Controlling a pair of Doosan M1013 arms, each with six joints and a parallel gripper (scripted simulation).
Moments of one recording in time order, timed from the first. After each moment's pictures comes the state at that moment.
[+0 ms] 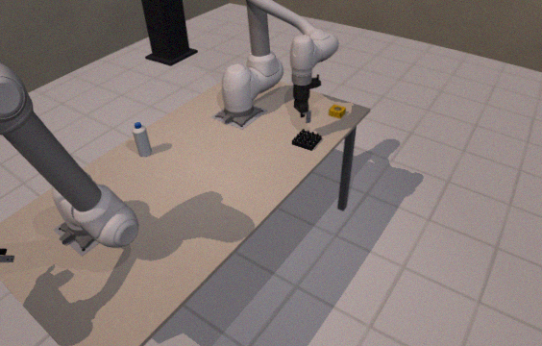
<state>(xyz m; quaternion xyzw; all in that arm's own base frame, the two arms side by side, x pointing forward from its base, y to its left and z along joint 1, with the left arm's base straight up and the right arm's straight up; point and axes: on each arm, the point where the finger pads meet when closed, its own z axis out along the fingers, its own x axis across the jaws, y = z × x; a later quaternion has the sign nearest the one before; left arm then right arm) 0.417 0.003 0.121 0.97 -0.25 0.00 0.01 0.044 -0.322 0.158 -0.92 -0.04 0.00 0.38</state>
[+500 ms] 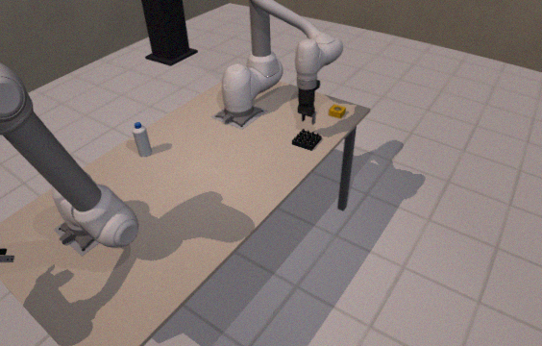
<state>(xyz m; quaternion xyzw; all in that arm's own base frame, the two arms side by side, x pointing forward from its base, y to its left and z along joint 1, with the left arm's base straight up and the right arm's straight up) 0.428 0.013 0.106 1.00 0.01 0.00 0.00 0.044 -0.322 0.158 -0.92 -0.04 0.00 0.38</state>
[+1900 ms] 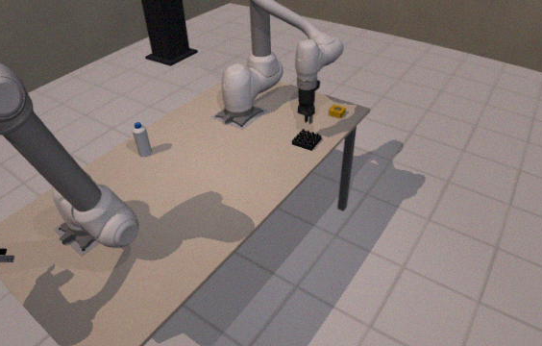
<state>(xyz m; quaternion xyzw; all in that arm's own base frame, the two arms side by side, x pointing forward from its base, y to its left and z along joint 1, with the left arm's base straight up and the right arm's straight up) 0.429 0.013 0.105 1.00 0.02 0.00 0.00 0.044 -0.322 0.158 -0.92 -0.04 0.00 0.38</state>
